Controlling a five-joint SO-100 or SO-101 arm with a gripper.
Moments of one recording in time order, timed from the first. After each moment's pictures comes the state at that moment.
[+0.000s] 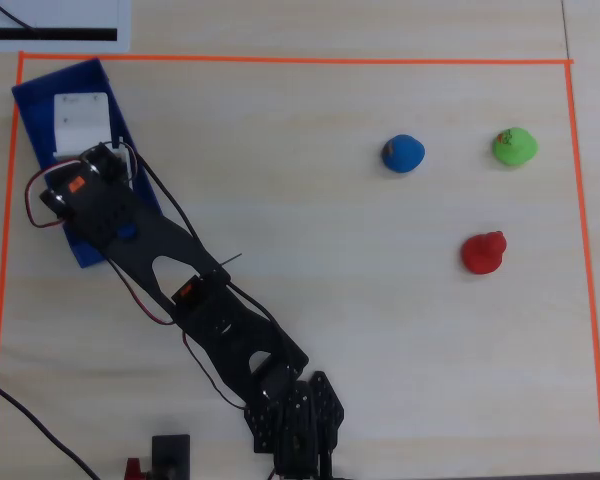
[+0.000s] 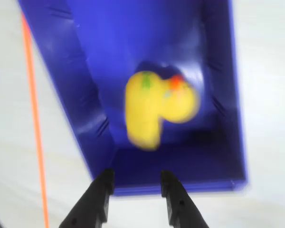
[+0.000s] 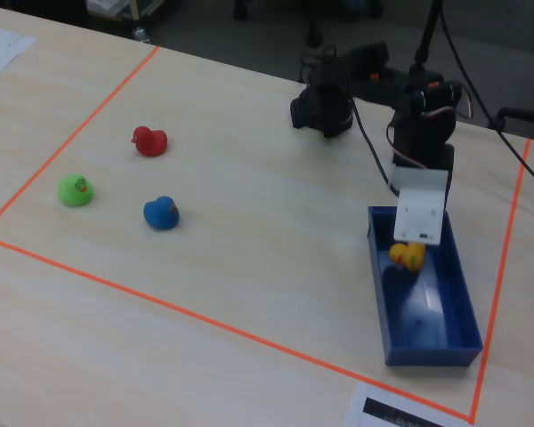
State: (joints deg) arm -40.3 41.9 14.5 98.4 -51.1
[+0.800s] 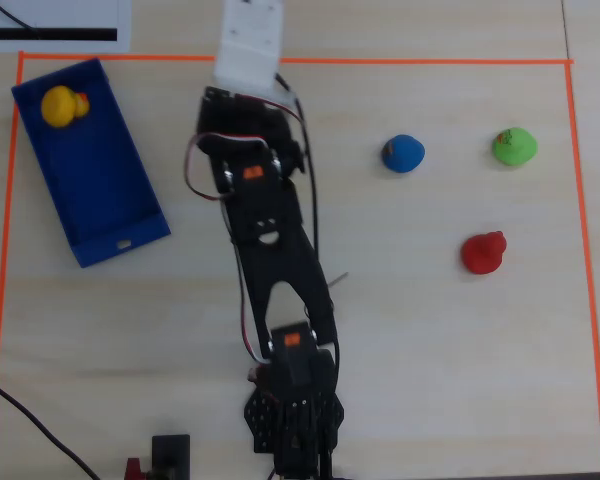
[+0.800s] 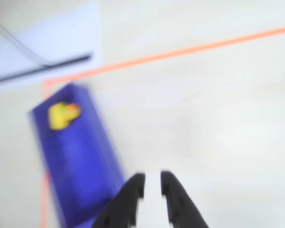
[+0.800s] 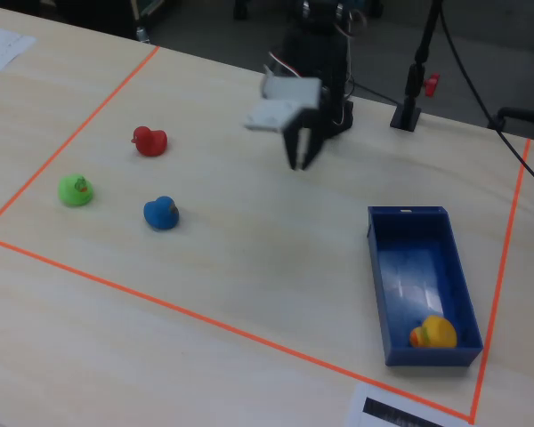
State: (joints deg) arm -6.6 99.6 70.6 69.3 -65.3
